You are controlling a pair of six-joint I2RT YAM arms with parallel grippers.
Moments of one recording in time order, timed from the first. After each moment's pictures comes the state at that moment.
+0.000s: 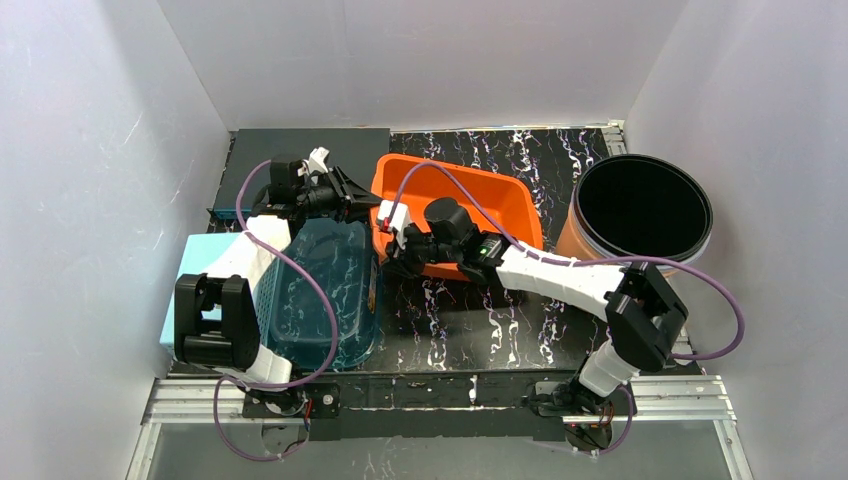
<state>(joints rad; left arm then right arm) -0.11 1.50 1.03 -0.09 0.85 -0.99 0.98 1.58 1.11 0.05 -0.38 -0.19</state>
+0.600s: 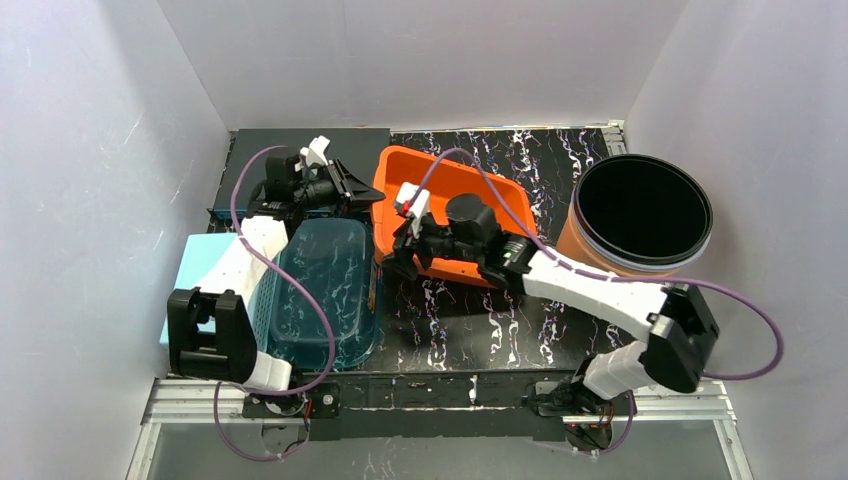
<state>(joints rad) -0.12 1.44 1.06 -0.11 0.85 -0.94 0.98 1.44 1.10 0.05 -0.30 -0.07</state>
